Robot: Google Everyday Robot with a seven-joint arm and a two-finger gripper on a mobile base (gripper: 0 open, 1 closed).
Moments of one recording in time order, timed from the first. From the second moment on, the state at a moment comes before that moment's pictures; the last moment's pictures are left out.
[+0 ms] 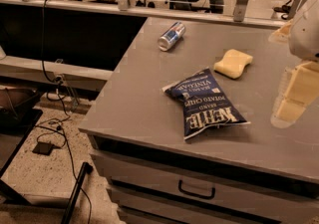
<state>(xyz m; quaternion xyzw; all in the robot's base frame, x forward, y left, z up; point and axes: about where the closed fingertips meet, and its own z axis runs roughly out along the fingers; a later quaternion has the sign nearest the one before) 0.438 -0.217 0.976 -0.60 0.78 -0.03 0.16</state>
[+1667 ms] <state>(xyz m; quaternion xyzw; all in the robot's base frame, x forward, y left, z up) 0.492 -0.170 0.853 -0.55 0.82 0.03 0.12</state>
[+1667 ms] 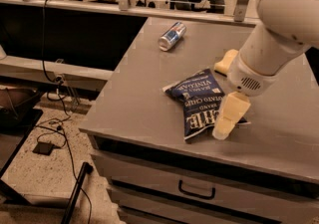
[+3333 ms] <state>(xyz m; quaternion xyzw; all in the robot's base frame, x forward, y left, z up) 0.475 -0.162 0.913 -0.57 0.80 0.06 0.18</state>
